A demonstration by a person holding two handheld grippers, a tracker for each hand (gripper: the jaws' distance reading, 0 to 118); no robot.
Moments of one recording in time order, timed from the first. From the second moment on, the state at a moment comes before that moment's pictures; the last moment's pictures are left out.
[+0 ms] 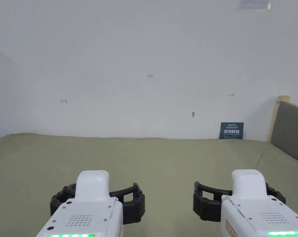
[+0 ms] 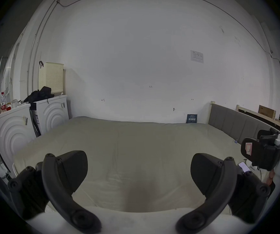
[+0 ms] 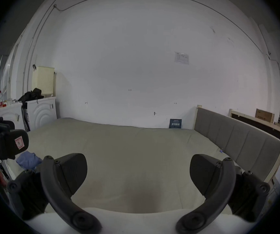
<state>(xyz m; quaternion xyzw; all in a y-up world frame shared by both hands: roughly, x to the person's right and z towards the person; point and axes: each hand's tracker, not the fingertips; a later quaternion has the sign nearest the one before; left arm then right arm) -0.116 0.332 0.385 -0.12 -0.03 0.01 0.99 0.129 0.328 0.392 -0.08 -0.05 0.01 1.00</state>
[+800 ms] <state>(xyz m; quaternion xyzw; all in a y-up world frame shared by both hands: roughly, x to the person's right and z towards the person) -0.116 0.332 0.388 -0.12 -0.03 0.02 0.99 0.127 0.327 0.393 -0.09 -0.05 0.00 0.99</state>
